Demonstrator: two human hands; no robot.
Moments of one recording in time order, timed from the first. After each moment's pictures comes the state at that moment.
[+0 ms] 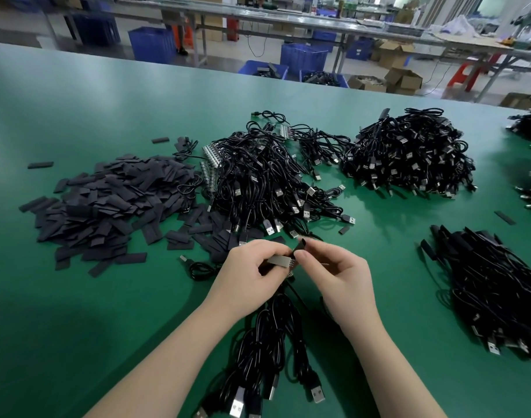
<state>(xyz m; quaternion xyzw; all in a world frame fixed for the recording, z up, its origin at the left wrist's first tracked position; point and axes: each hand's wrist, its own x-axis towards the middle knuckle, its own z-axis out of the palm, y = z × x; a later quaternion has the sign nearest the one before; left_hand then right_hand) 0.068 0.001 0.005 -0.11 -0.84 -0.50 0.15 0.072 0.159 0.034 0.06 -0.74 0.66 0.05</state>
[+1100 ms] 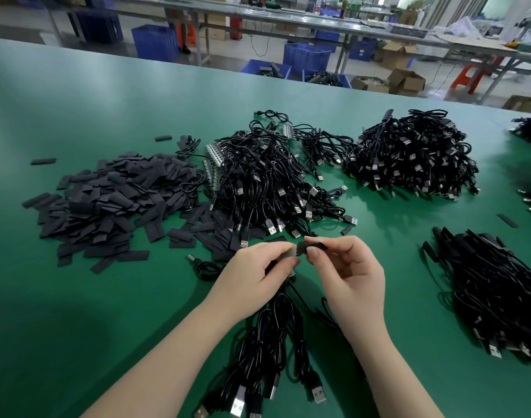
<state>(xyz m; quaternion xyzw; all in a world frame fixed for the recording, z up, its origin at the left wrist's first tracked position) 0.069 0.001 0.010 -0.18 -0.86 -0.45 0.11 0.078 0.159 0.034 0.11 -0.70 0.68 0.16</state>
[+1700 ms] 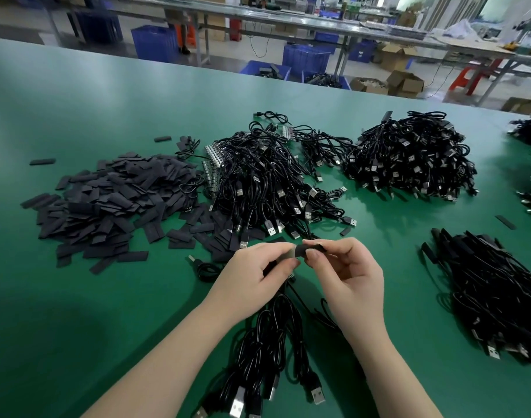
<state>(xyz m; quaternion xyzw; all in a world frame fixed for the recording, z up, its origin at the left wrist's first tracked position) 0.069 0.000 0.007 -0.19 -0.86 -0.46 0.12 0.078 0.161 0.033 0.12 -0.71 0.68 0.14</state>
